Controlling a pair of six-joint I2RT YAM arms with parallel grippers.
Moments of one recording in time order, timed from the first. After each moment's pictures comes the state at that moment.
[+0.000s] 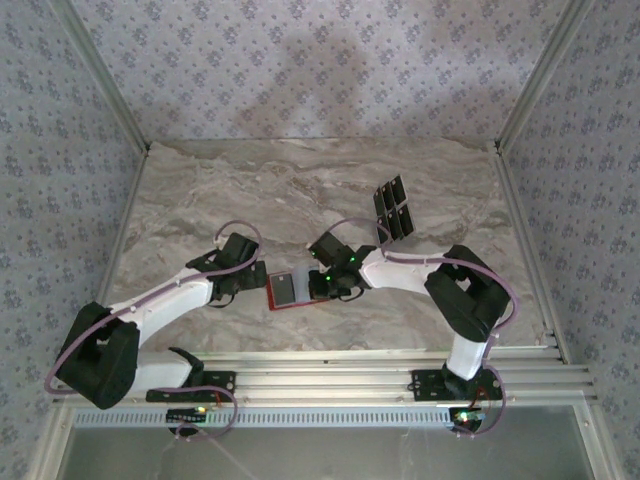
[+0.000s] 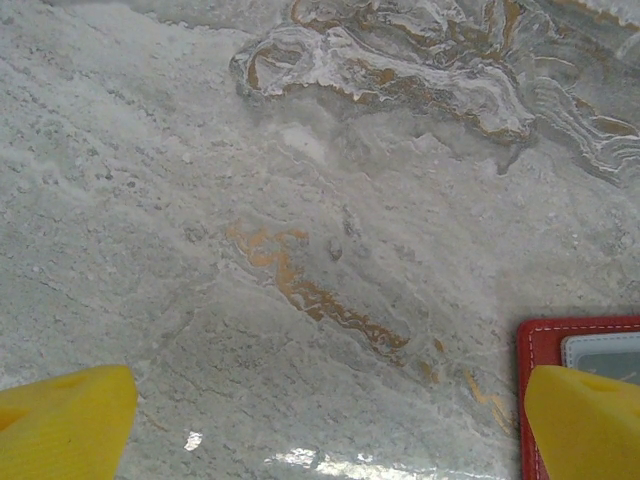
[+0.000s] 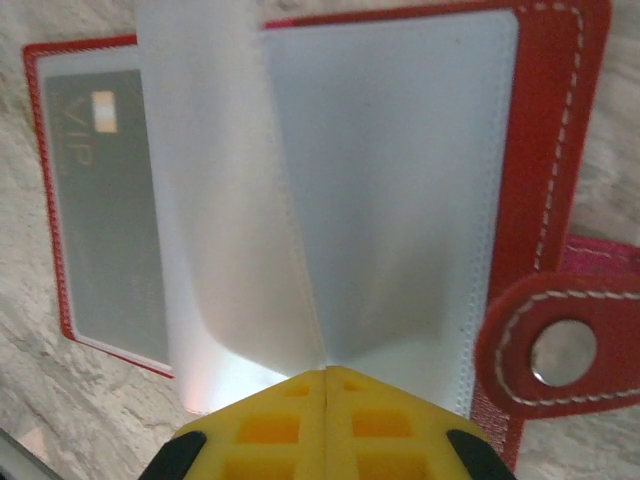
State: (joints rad) left arm -0.54 1.27 0.64 -0.51 -0.30 -0.63; right arm 0.88 1.77 1.02 -0.34 -0.23 0.72
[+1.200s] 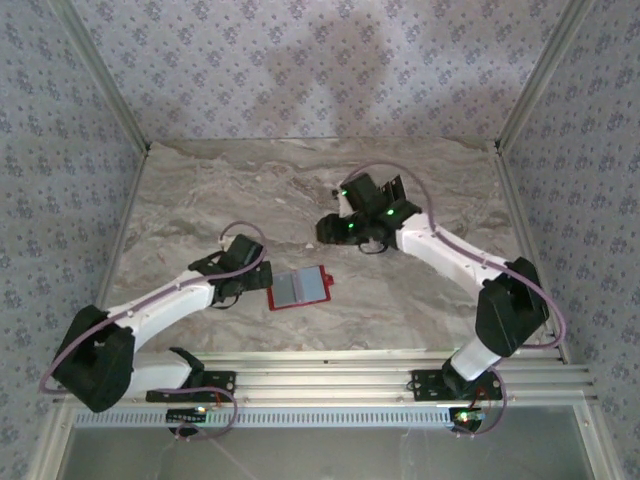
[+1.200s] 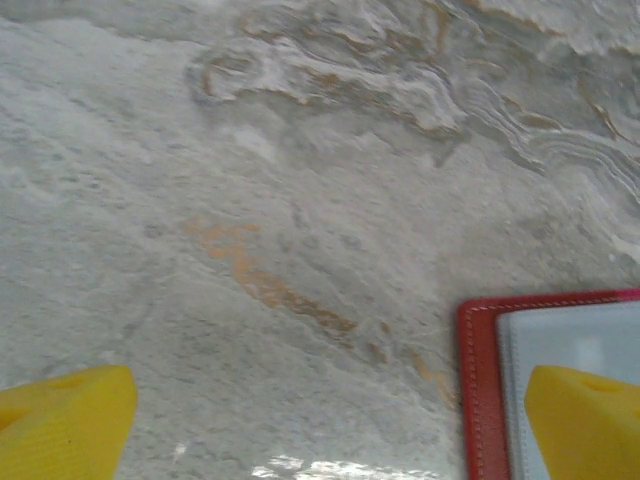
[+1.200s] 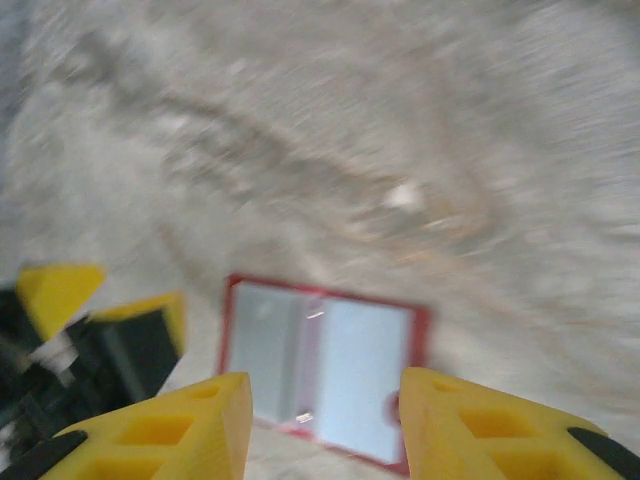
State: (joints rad) left arm -0.62 1.27 0.67 -0.51 -0.31 -0.66; right arm 0.63 1.59 1.30 -0.61 -0.20 0.51
